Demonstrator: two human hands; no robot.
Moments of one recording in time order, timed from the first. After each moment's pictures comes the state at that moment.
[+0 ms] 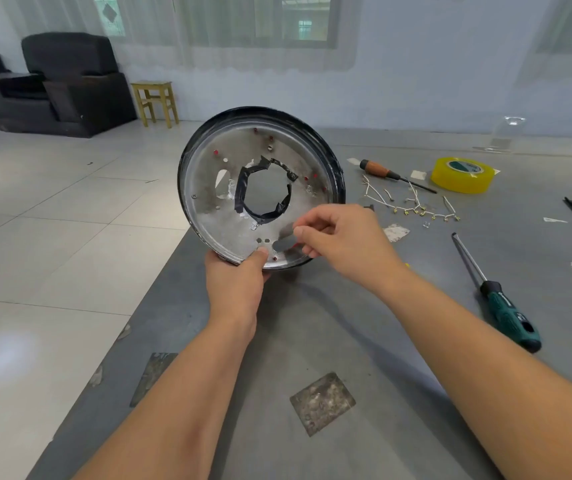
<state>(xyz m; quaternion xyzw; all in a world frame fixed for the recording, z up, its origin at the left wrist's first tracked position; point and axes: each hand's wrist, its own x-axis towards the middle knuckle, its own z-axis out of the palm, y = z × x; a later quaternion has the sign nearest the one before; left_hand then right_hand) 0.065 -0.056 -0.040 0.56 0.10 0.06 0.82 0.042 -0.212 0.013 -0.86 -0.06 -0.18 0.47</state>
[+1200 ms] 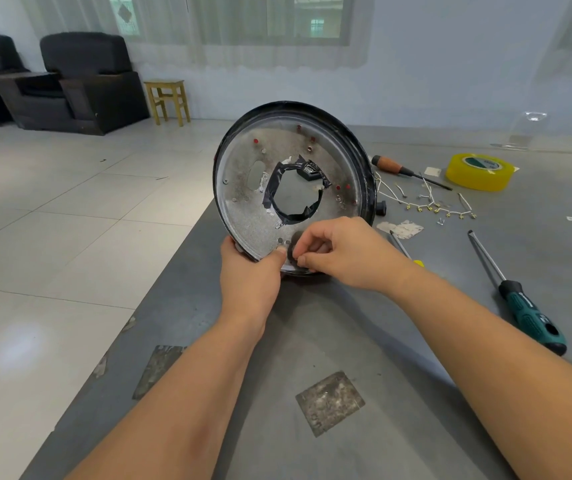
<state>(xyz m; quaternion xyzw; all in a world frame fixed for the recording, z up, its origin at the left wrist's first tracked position) 0.070 -0.058 -0.054 0.65 0.05 0.05 0.76 0.050 -0.219 0.000 -0.92 -0.15 -0.07 0.35</state>
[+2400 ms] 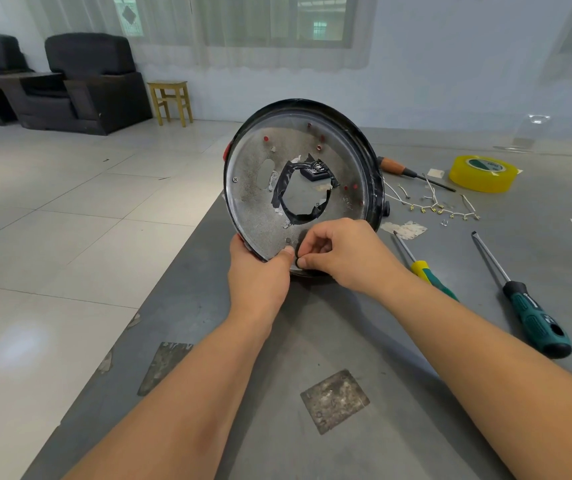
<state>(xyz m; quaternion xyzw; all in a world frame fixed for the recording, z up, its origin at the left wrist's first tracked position) 0.070 -0.062 -0.058 0.66 0.06 0.06 0.74 0.054 -0.210 -0.010 -0.94 -0.09 -0.13 0.31</state>
